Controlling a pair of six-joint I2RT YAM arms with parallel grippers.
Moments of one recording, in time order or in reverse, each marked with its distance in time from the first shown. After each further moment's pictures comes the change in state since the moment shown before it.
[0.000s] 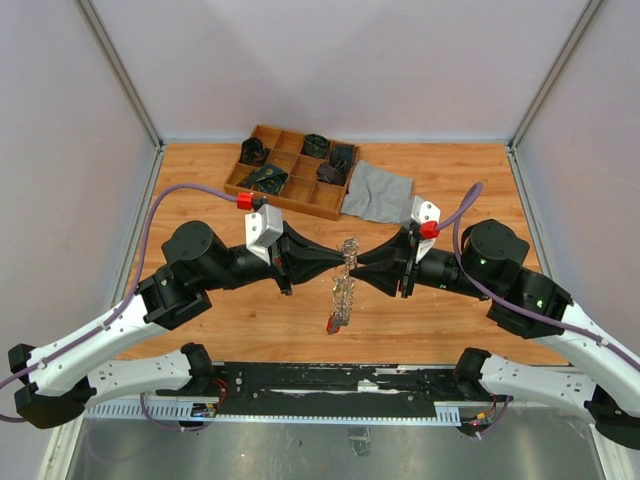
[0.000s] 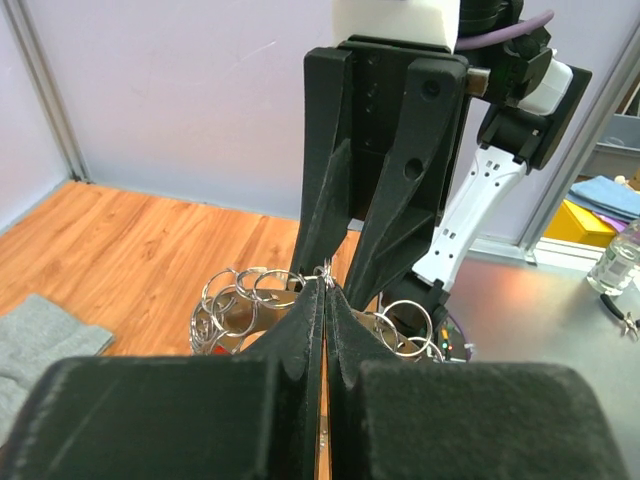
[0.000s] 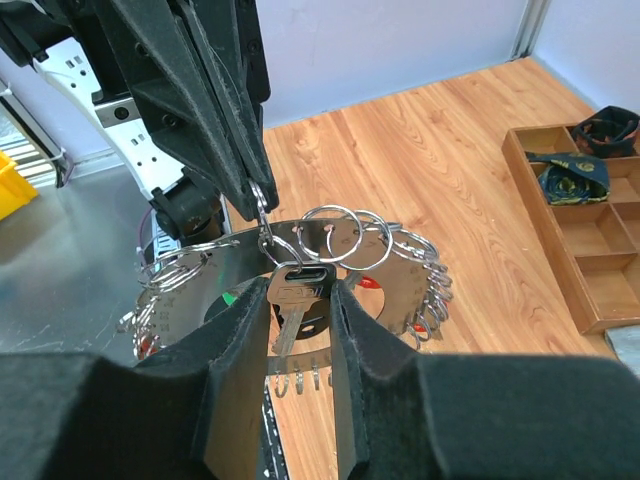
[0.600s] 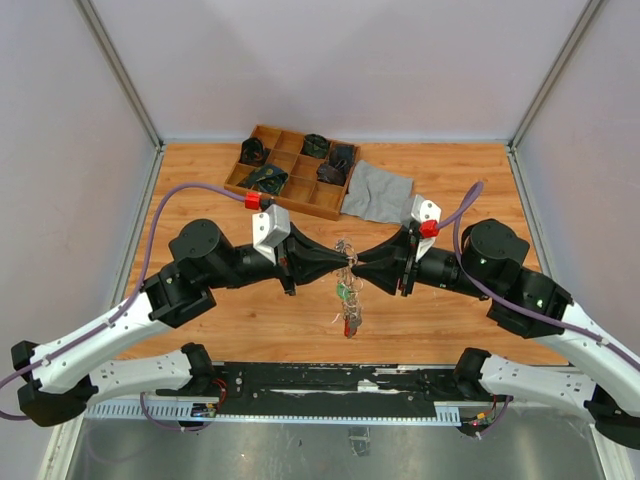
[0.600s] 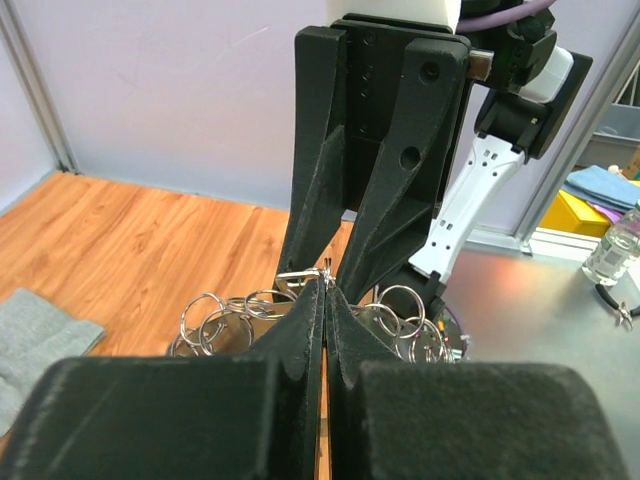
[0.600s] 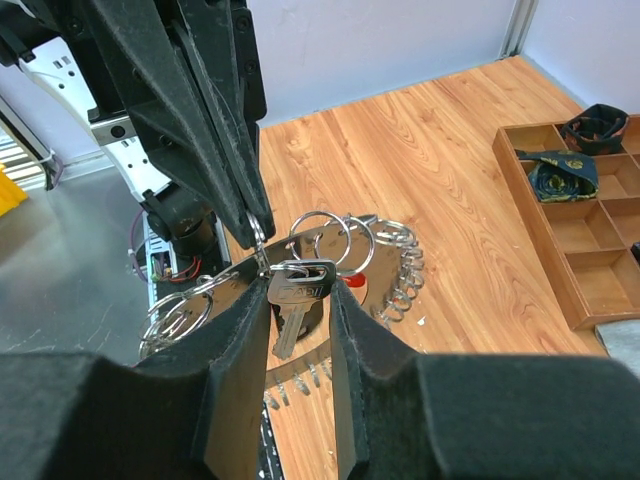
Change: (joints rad) left arm 0.000 0.018 0.000 0.000 0.016 0.000; right arm 0.000 -0.007 0.004 0.000 0.024 -0.004
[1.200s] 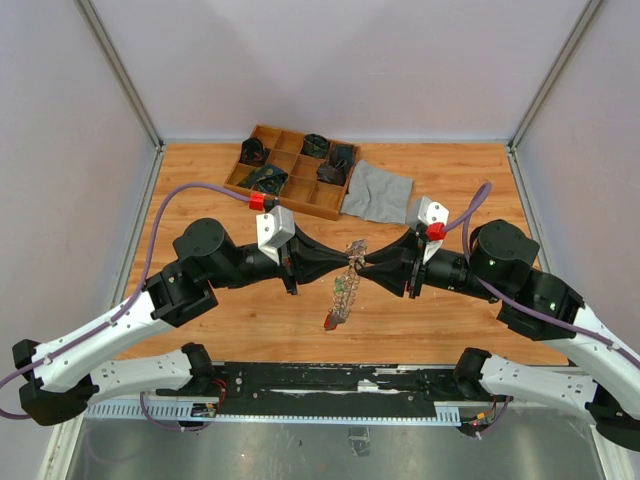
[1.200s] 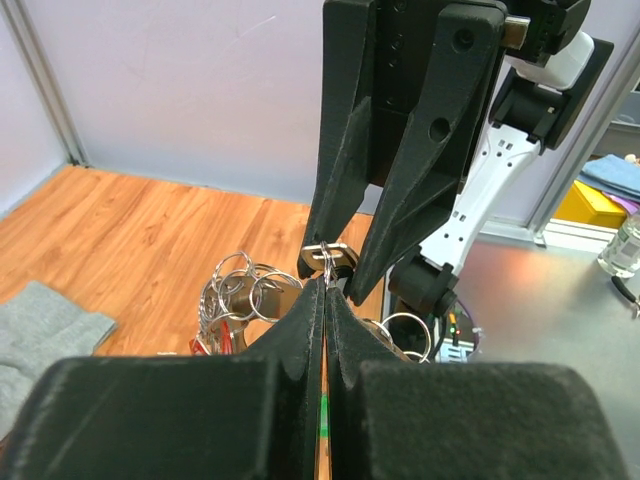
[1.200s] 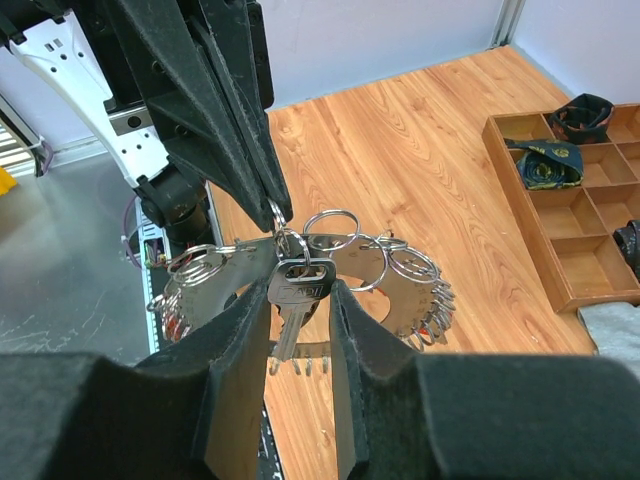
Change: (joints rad) left arm 0.000 0.014 0.000 -0.017 -0.008 0.028; right arm 0.000 -0.011 0.039 -0.082 0.007 -0.025
